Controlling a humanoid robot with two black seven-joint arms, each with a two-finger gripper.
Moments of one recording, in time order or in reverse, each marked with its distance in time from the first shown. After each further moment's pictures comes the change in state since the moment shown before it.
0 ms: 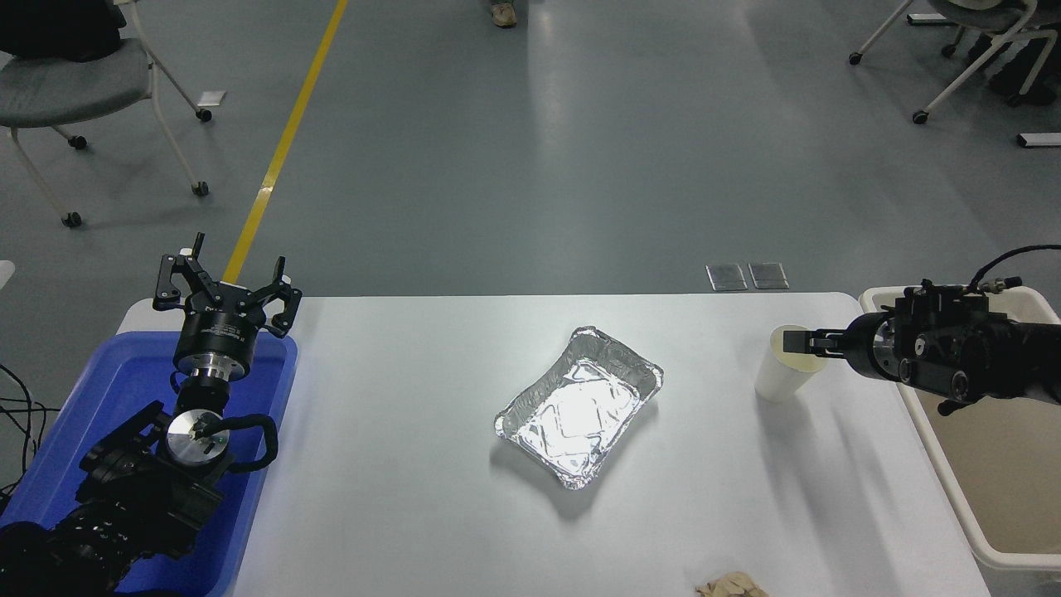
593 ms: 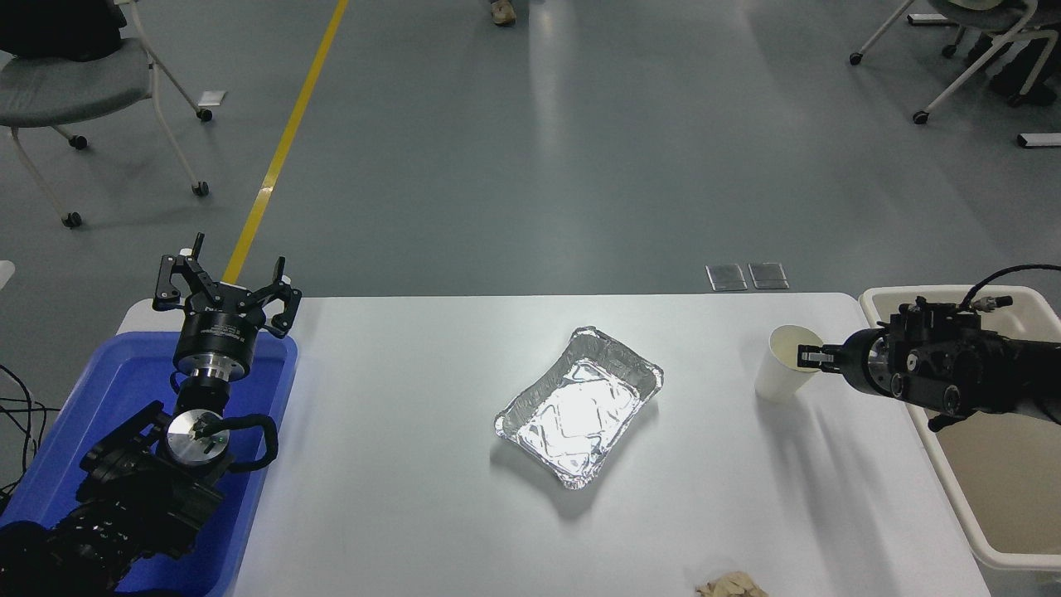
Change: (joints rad) left arm 0.000 0.000 0.000 0.000 0.000 0.000 0.000; right arm -0.023 0.001 0.015 0.009 0.002 0.004 -0.044
